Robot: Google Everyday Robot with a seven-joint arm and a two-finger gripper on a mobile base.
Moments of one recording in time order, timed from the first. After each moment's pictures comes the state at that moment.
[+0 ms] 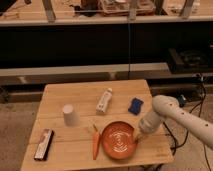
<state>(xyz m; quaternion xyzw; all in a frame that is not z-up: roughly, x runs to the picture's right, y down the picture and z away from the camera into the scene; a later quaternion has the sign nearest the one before) 0.172 0.254 0.774 -0.17 -0.45 -0.53 0.70</state>
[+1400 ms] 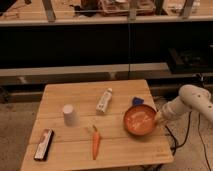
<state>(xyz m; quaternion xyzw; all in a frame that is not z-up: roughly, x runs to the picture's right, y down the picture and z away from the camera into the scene) 0.311 0.189 0.784 -0.18 -0.34 -0.48 0.79</state>
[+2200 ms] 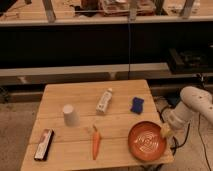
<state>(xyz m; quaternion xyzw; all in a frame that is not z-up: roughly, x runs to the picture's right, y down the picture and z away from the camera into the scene) 0.311 0.257 0.730 -0.19 -0.47 -0.61 0.61</state>
